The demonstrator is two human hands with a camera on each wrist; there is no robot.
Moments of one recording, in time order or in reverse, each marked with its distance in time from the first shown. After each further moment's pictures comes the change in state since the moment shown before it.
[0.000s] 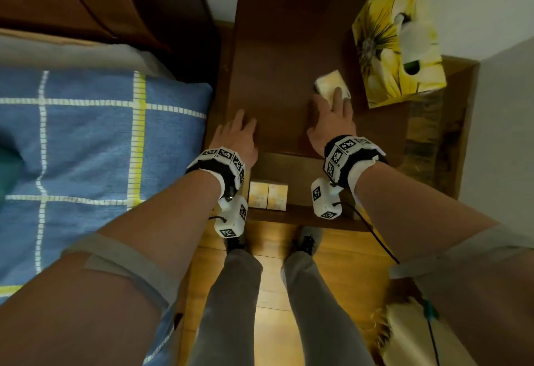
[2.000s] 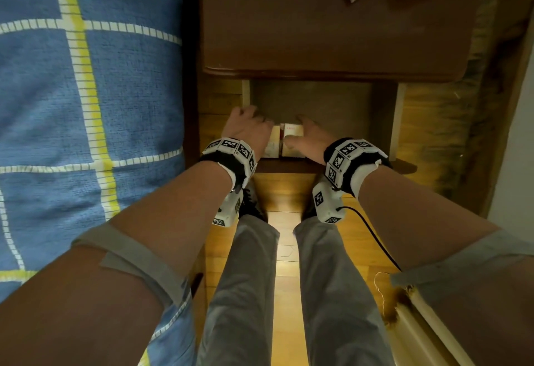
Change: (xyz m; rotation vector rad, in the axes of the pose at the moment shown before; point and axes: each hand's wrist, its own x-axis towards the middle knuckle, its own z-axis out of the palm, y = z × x) left_hand 0.005 -0.004 0.140 0.456 -0.062 0.310; right_hand -0.040 0.037 0.184 0.398 -0.483 0.090
